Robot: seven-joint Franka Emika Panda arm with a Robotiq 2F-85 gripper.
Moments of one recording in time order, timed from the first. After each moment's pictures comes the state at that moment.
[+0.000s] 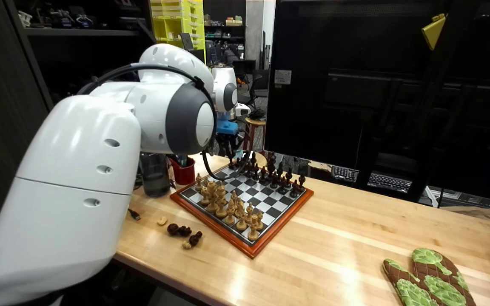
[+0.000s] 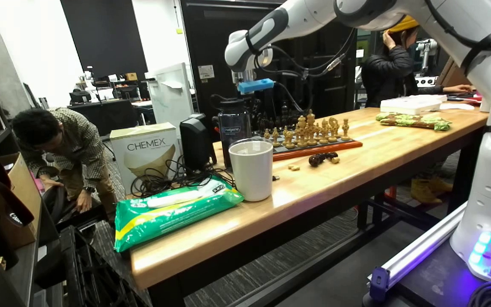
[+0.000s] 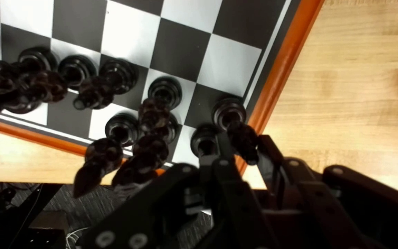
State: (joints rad) arm 0.16 0.70 0.02 -1.20 -0.11 2.00 0.24
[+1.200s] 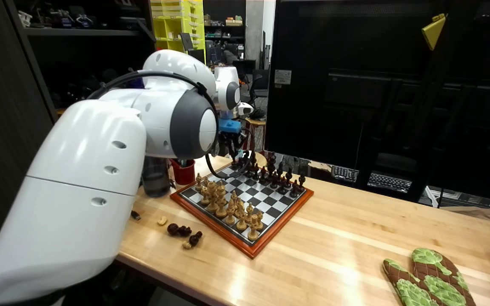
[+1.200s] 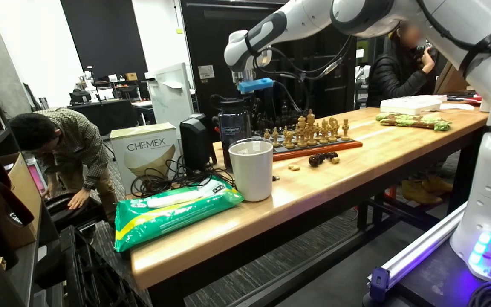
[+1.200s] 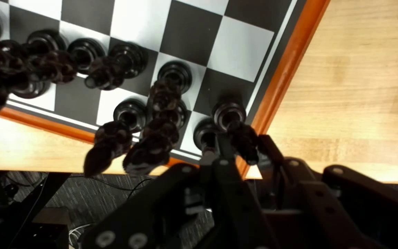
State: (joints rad) arm 0.16 0.74 0.01 -1.12 -0.10 1.96 0.23
